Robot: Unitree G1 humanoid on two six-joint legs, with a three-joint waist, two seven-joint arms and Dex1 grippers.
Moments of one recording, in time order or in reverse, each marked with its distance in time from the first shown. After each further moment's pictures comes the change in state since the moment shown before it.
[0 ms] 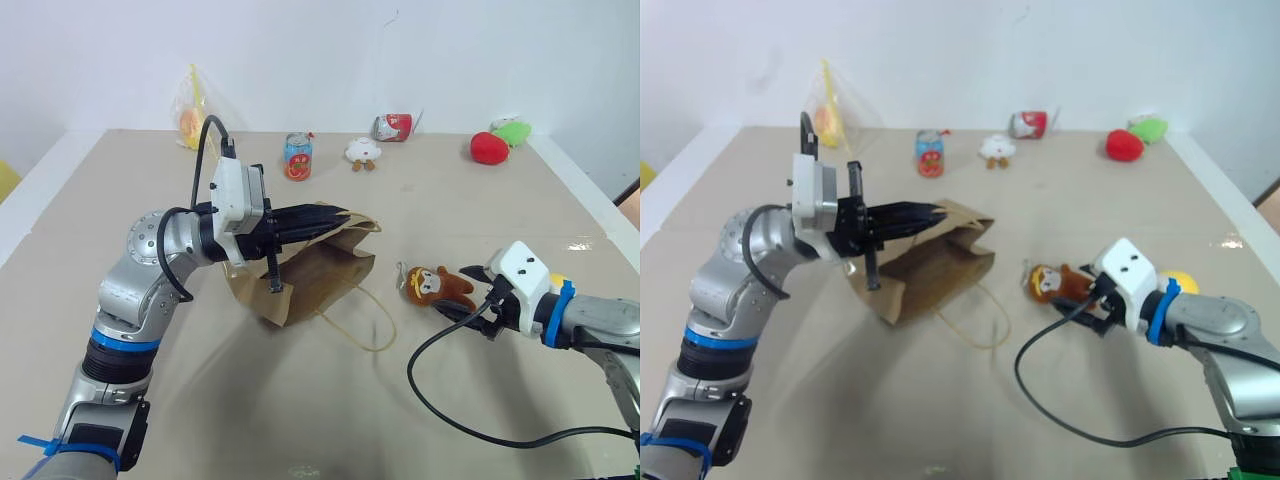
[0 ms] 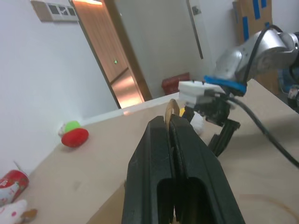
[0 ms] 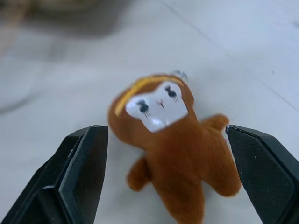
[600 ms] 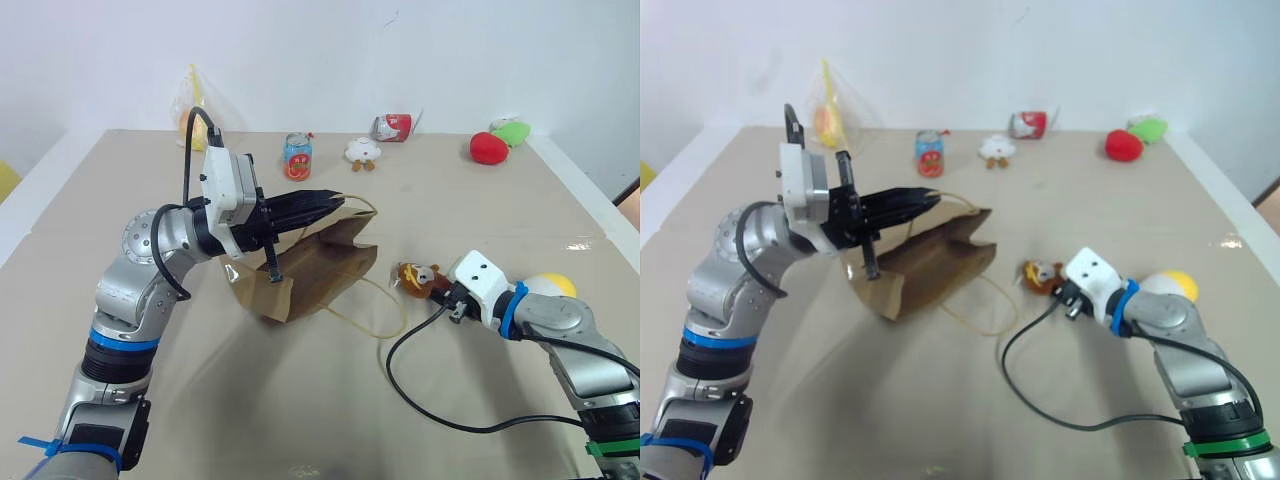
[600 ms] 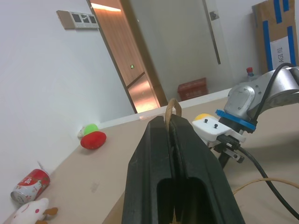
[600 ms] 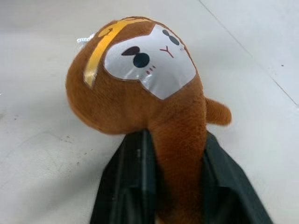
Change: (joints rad) left arm 0.000 0.000 0.020 0.000 -0.002 -0.005 0.044; right arm -0.110 0.082 0.173 0.176 -0.181 -0.154 -0.066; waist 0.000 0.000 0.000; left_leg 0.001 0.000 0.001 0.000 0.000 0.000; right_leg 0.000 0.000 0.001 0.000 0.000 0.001
